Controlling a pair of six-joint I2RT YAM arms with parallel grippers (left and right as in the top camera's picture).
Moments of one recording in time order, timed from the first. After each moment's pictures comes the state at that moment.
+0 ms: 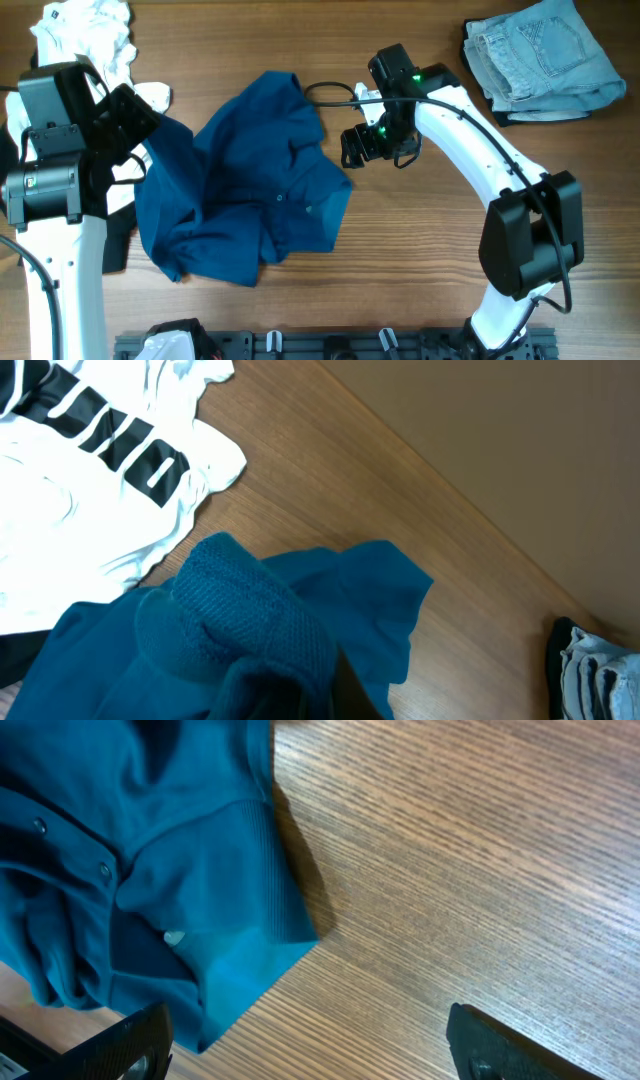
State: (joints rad) left arm 0.14 1.23 1.36 -0.89 0.10 -0.58; right arm 0.39 1.93 1.54 -1.08 -0.29 0.02
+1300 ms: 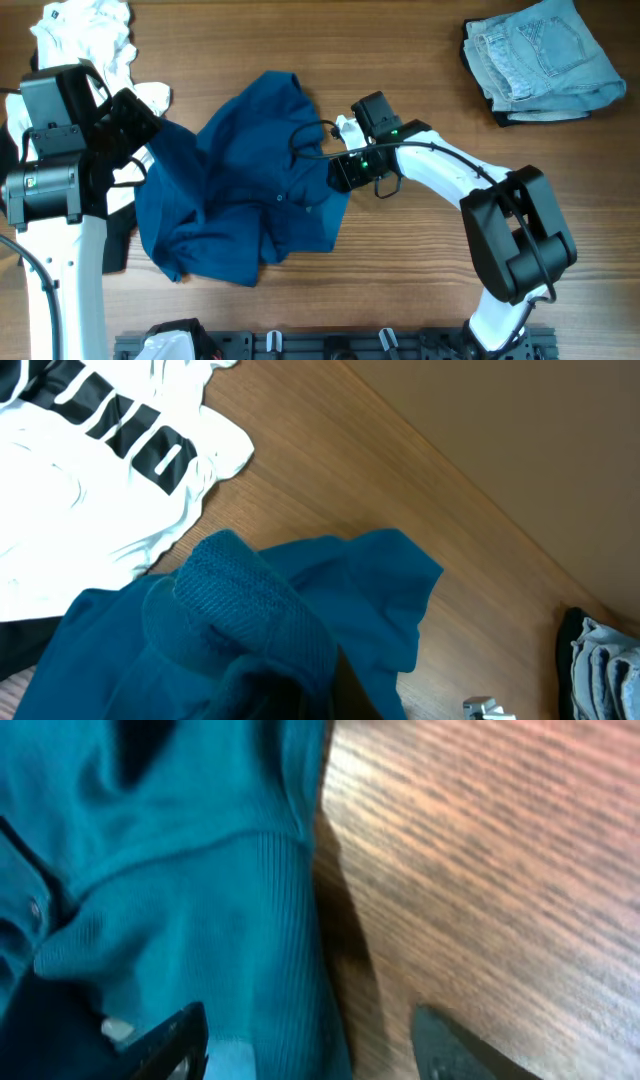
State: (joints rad) left arm 0.14 1.23 1.36 -0.93 0.10 -0.57; right arm 0.47 1.93 1.16 -0.50 -0.35 0.04
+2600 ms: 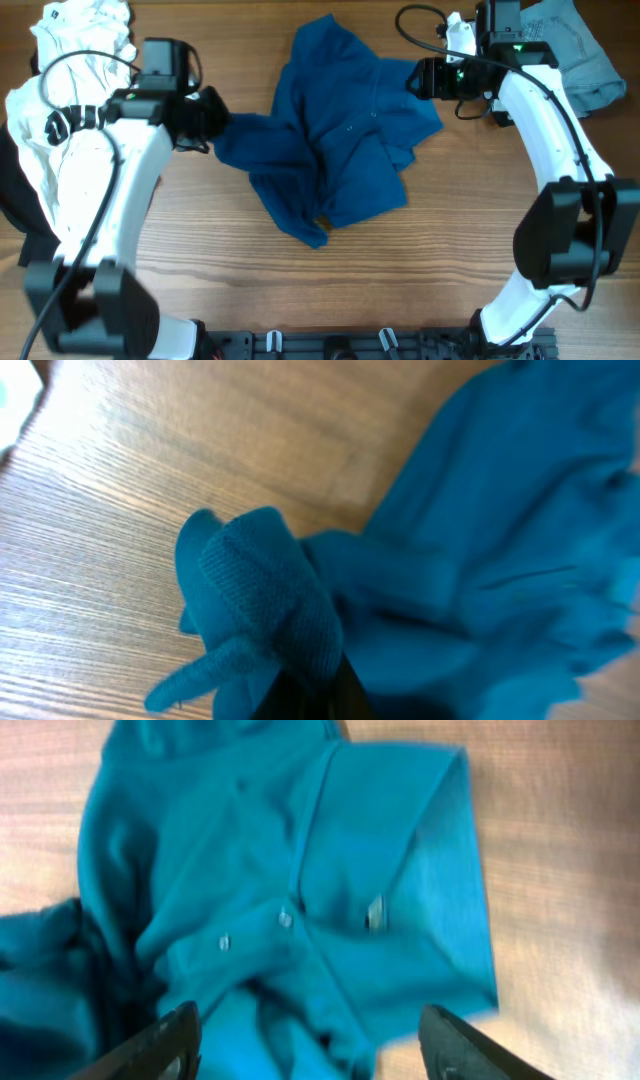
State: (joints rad) left arm -0.08 1.65 1.36 -0.88 0.12 -0.56; right arm 0.04 1.90 1.62 -0.87 -0.37 0.01
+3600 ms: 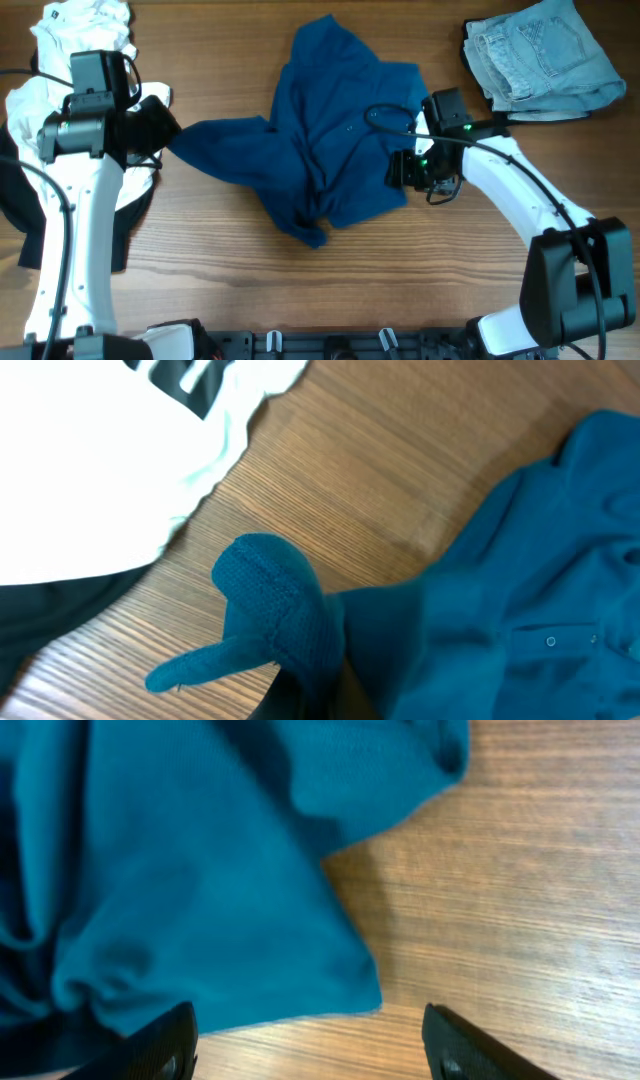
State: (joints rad) left arm 0.11 1.44 1.36 -1.00 0.03 -0.49; right arm 0.23 1.68 1.05 -0.79 -0.25 0.29
